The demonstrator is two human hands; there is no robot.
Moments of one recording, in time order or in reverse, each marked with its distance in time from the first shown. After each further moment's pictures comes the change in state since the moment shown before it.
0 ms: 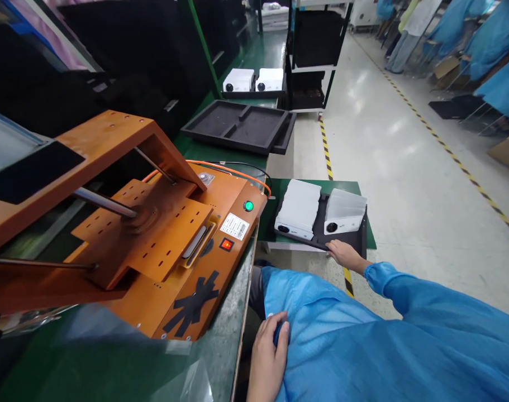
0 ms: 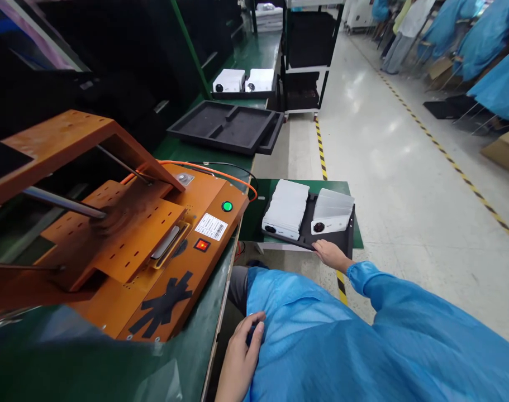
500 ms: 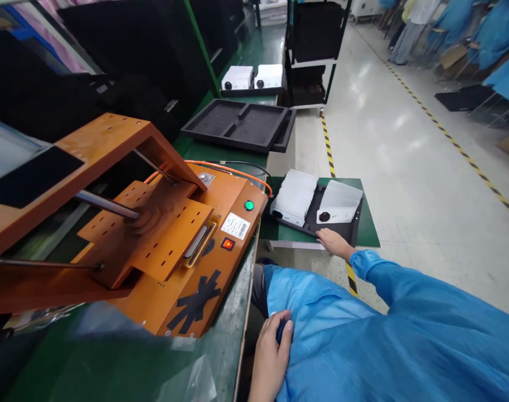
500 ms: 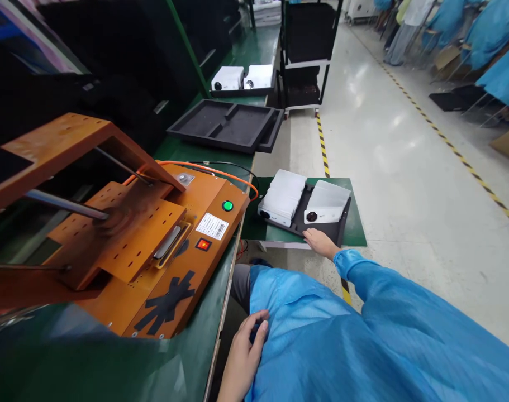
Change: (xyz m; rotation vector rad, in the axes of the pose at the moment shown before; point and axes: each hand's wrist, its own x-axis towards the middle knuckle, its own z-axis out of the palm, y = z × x) left_hand 0.003 0.002 -0.001 0.006 -0.031 -0.014; right_hand 0.062 -0.010 0.002 0.048 0.012 0.057
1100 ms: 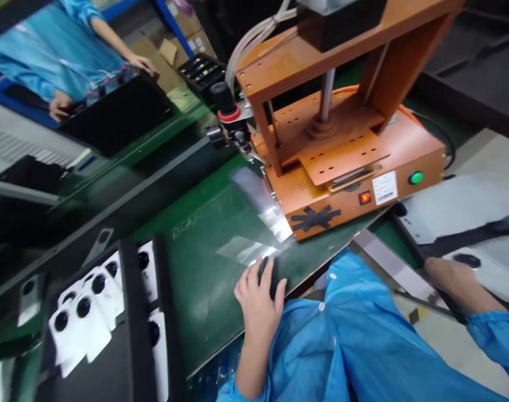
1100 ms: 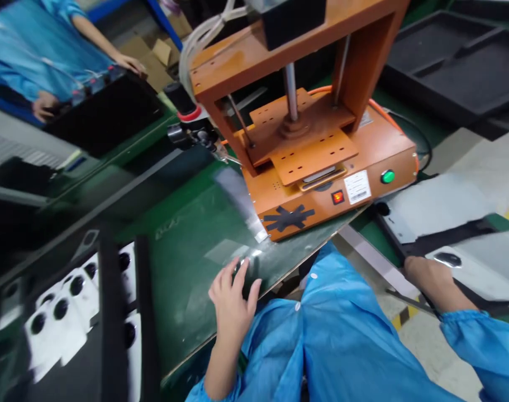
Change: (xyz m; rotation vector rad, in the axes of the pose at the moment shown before) left_hand -0.103 -0.013 -0.035 0.479 1.028 -0.347; right_hand 0.088 -0.005 -0.039 0.193 0.027 -0.421
